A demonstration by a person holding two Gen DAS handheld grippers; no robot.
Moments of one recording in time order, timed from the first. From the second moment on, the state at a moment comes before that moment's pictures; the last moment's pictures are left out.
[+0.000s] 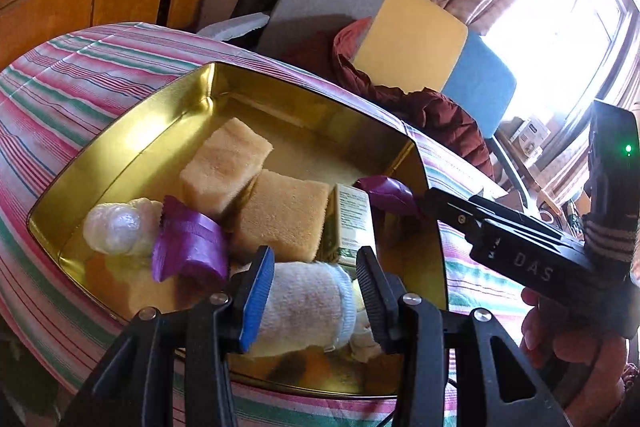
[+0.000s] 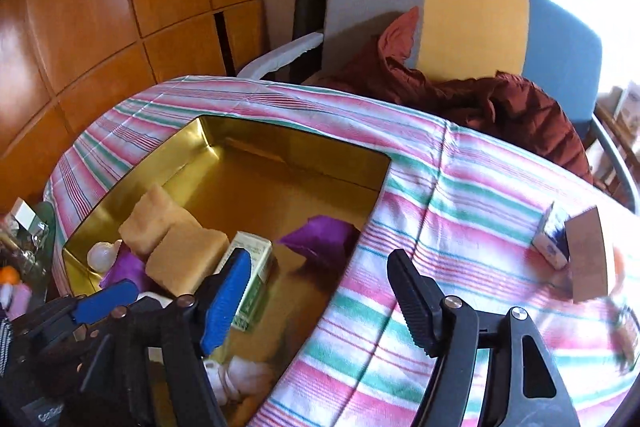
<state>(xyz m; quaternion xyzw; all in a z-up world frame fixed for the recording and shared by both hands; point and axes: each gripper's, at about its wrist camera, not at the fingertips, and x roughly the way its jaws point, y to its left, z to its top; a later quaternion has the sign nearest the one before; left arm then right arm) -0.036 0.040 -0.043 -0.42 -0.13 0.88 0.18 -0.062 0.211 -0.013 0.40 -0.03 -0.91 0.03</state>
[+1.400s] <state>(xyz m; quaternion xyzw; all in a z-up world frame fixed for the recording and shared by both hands) 0.039 0.138 -0.022 -0.39 0.01 0.86 0.34 -0.046 0.489 -0.023 0.41 -0.08 -0.89 -0.17</state>
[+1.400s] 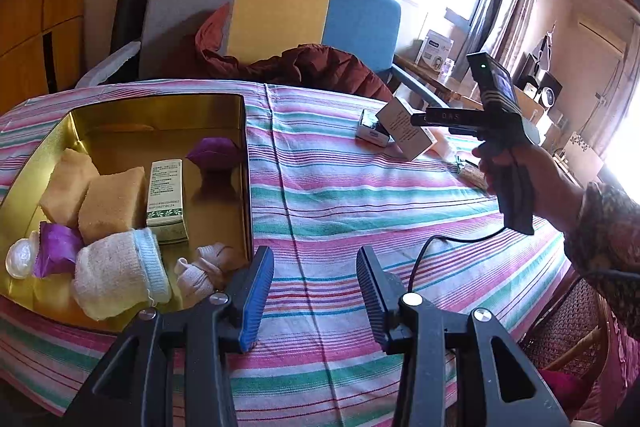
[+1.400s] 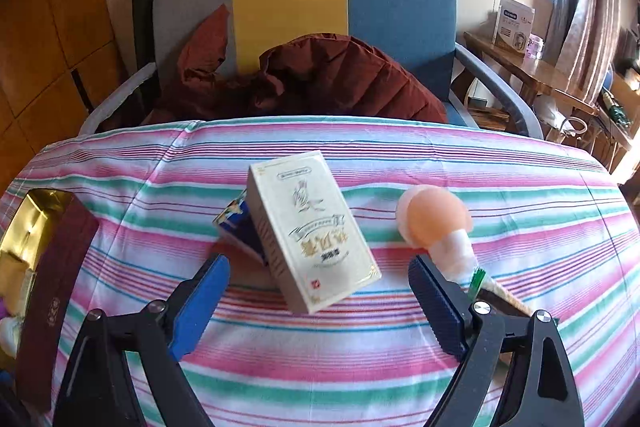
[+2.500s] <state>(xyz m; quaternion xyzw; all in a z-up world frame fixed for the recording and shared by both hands) 0.055 0.189 -0.037 -0.42 0.07 0.83 0.36 0.041 0.606 -0.037 0.41 -0.10 -0.88 -0.22</state>
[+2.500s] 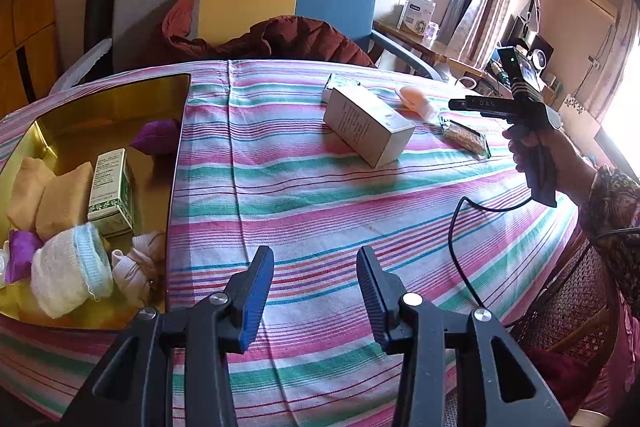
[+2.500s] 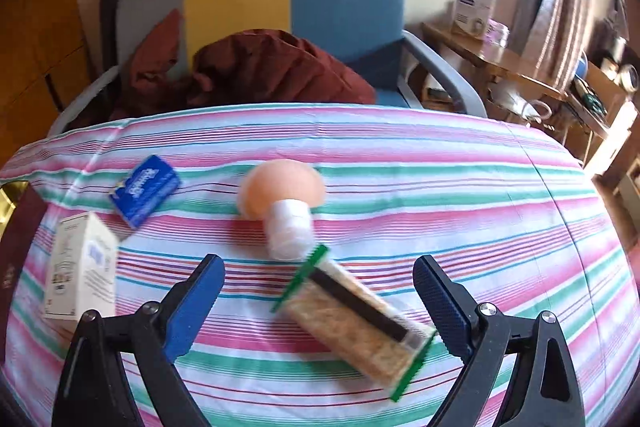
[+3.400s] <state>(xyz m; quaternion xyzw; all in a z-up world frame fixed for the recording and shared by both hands) 0.043 0.251 -0.043 -0.45 0.06 0.81 0.37 0.032 0.602 -0.075 0.48 -0.21 -0.82 -0.21</state>
